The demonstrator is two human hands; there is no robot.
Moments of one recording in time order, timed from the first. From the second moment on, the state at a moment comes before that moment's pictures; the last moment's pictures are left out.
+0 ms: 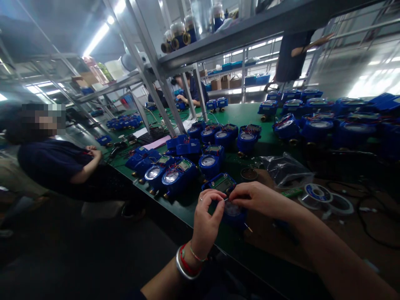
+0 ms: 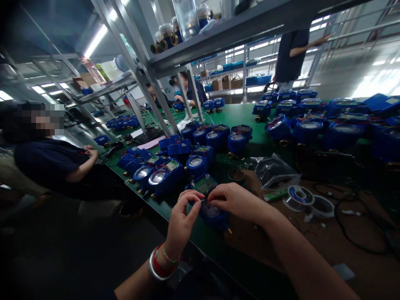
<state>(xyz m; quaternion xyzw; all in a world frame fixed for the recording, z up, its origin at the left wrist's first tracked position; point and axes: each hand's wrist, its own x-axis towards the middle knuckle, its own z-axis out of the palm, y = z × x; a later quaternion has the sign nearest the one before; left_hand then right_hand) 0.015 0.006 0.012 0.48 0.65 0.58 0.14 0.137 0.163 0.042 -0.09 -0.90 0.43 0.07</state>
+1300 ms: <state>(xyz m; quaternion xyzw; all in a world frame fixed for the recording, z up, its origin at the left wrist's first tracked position) 0.007 0.015 0.027 0.53 0.68 0.50 0.09 0.160 0.171 0.060 -0.14 -0.93 0.35 0.06</state>
